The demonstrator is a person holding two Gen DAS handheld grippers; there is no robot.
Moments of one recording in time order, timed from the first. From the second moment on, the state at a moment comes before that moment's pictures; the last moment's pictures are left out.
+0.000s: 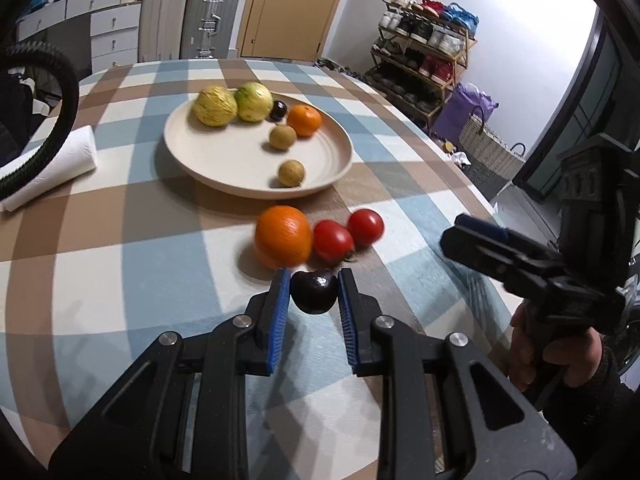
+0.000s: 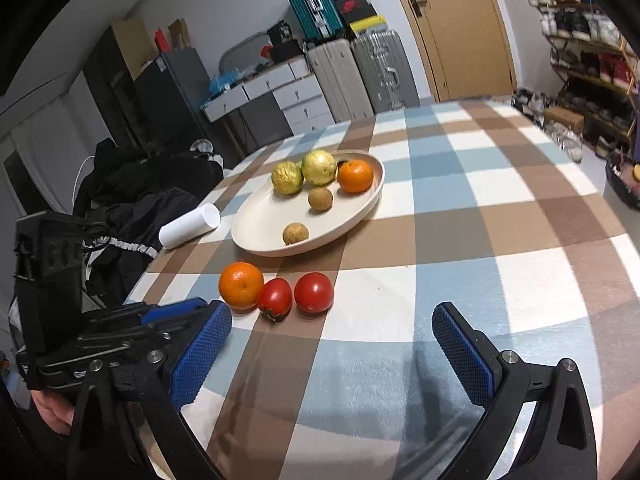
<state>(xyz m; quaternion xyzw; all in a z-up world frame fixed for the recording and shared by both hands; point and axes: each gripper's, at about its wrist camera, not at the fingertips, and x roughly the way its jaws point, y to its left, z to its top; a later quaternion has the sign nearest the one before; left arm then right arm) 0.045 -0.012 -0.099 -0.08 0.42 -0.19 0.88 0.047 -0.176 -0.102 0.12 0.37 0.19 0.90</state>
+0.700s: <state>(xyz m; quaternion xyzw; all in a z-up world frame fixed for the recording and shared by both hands) 0.060 0.040 -0.089 -0.13 0.41 -0.17 0.89 0.097 -0.153 -0.125 0.16 0.43 0.24 0.85</state>
